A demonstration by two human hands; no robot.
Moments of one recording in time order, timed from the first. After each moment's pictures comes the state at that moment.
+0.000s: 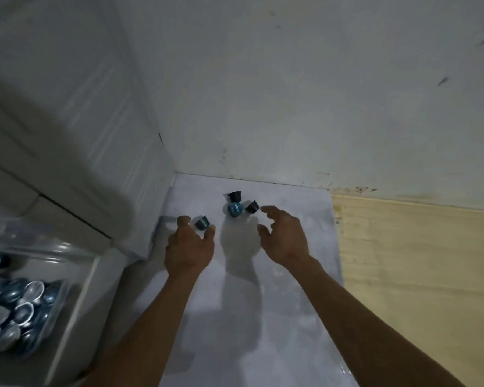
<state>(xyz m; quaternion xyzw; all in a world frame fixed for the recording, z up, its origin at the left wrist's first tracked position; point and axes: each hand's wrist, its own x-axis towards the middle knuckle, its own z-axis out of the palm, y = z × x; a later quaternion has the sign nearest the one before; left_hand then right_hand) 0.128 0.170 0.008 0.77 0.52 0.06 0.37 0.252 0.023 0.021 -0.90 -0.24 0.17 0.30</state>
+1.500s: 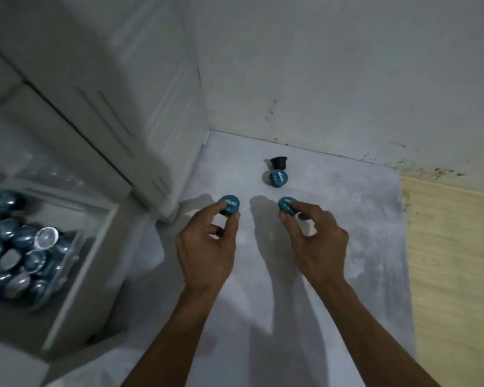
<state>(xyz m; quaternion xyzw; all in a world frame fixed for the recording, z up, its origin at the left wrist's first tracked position) 0.076 0.150 -0.034 0.74 0.41 0.37 0.39 0.200 0.030 -0.049 -0.86 -0.25 0.00 0.44</state>
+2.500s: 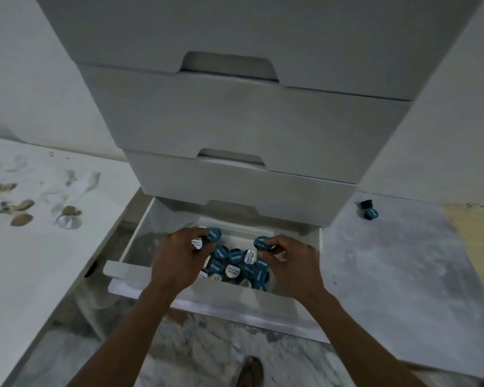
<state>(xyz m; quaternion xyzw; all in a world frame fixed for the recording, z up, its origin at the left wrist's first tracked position) -0.255 0.445 0.115 0.88 0.33 0.18 0.28 -0.109 0.259 0.093 -0.82 -0.33 0.10 0.45</state>
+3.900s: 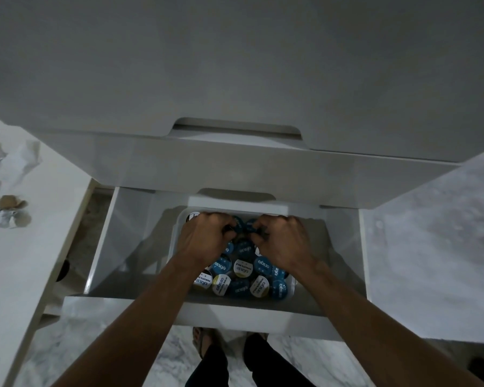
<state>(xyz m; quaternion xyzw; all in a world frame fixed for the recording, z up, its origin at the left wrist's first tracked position) -0.163 0.505 0.010 0.95 0.19 -0.02 0.25 -0.069 0.350 0.016 -0.90 -0.34 0.17 0.21</state>
